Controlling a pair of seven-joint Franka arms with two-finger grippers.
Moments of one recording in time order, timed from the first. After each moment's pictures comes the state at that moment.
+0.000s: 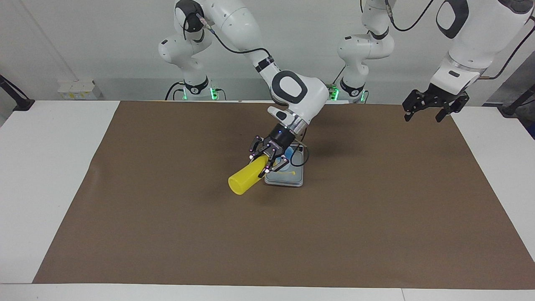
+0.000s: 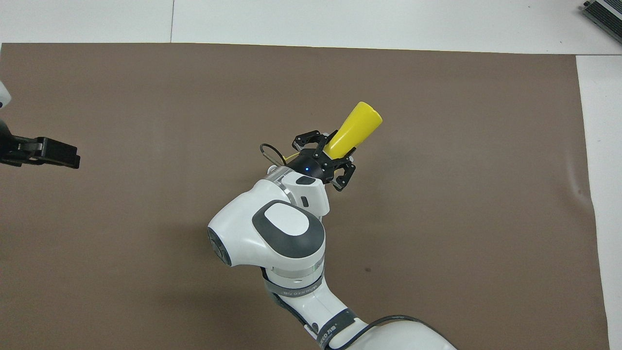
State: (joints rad) left arm 0.02 -0.02 -0.08 -1.62 0.00 1.59 0.03; right arm 0.76 0.50 0.02 -1.59 -1.12 1.81 2.04
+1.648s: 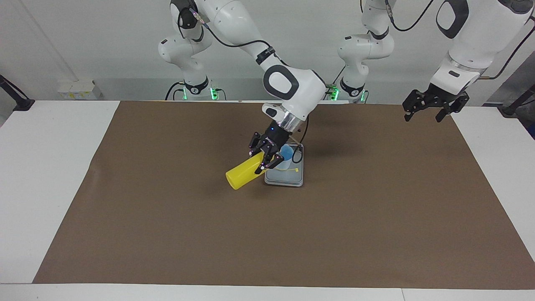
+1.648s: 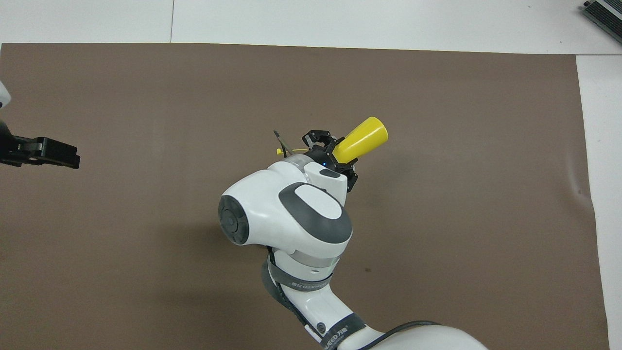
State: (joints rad) left arm 0.02 -0.02 -0.08 -1.62 0.00 1.59 0.03; right arm 0.68 0.41 0.01 -1.57 -0.76 1.87 2.05
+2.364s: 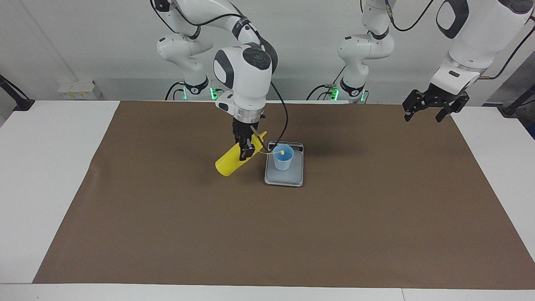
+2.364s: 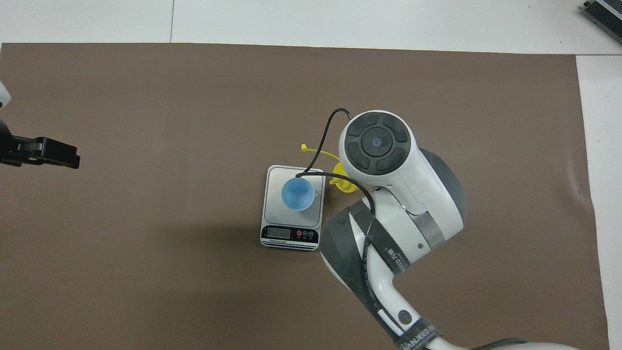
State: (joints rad) left arm 0.02 -0.02 -0.08 -1.62 0.00 1.59 0.03; right arm 0.48 0.22 0.01 -1.69 -0.16 1.89 1.78
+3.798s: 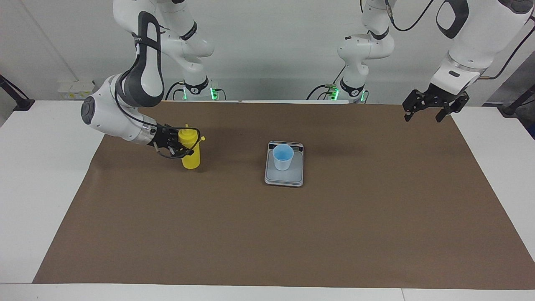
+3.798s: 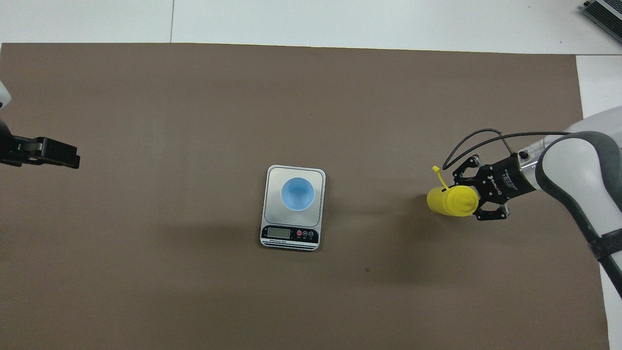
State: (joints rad) left arm 0.02 -0.02 -0.08 -1.62 0.00 1.59 0.03; right arm -0.11 0.16 0.01 -1.97 0.52 1.74 0.85
